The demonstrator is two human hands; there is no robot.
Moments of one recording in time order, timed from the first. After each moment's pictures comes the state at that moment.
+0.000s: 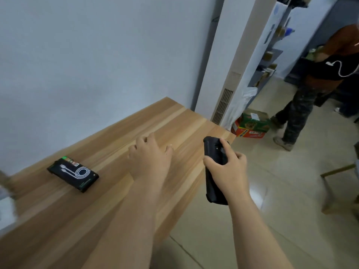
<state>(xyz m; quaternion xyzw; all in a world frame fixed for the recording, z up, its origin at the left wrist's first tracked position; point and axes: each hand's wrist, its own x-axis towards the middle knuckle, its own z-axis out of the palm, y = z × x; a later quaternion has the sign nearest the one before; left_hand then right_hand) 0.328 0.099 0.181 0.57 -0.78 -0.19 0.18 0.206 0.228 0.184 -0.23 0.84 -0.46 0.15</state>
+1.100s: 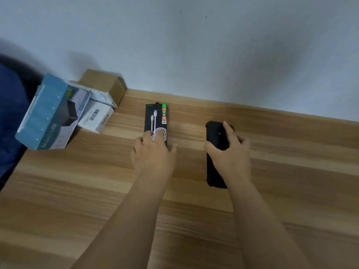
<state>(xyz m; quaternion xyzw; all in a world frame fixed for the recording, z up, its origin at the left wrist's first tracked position) 0.366 -0.083 0.030 0.91 -0.40 -0.11 0.08 0.210 -0.150 0.029 -0.61 0.66 -0.16 0.41</state>
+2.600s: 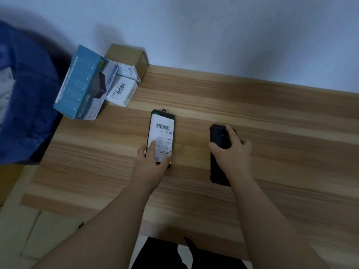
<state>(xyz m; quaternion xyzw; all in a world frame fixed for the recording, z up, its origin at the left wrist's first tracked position) 0.424 0.059 -0.028 0.86 -0.33 -0.35 0.18 0.235 -0.058 0.008 -0.57 0.67 -0.10 0.46</state>
